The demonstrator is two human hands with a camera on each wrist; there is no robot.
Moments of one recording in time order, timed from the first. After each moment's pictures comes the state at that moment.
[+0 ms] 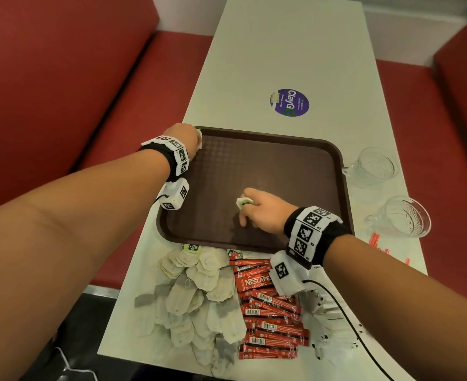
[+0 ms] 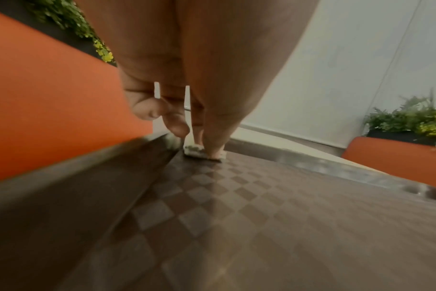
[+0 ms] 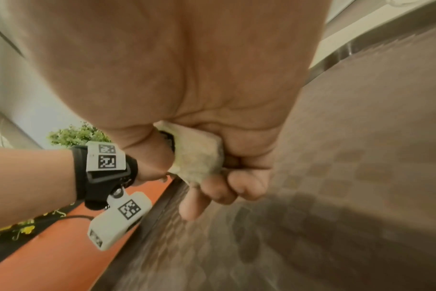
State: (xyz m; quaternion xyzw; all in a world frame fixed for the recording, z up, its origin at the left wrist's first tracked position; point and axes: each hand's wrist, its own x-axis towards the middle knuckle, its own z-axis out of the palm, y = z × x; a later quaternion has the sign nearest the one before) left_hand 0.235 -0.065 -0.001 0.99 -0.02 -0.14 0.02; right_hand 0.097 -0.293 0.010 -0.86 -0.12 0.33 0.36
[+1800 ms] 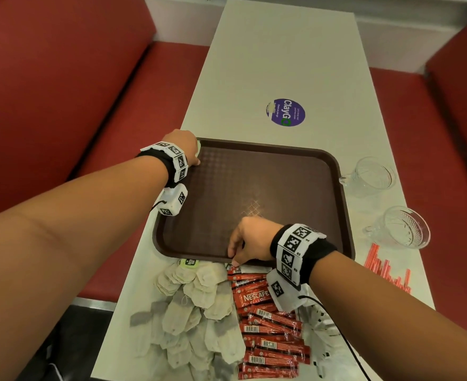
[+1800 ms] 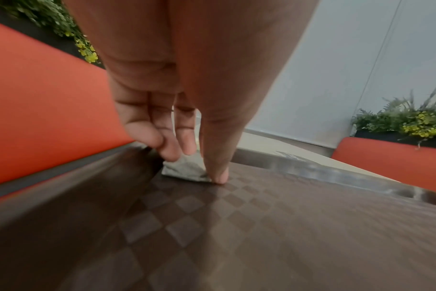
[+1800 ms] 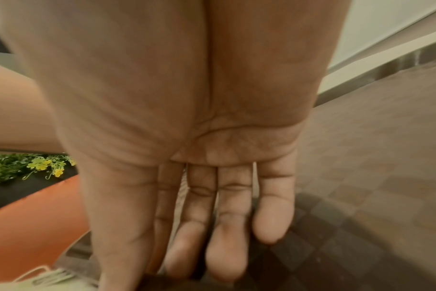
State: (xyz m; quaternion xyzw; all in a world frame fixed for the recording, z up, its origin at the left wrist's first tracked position) left_hand 0.258 -0.066 -0.007 0.99 0.00 -0.15 -0.02; right_hand 0.095 -0.282 0.001 -0.86 -0.26 0.40 0.19
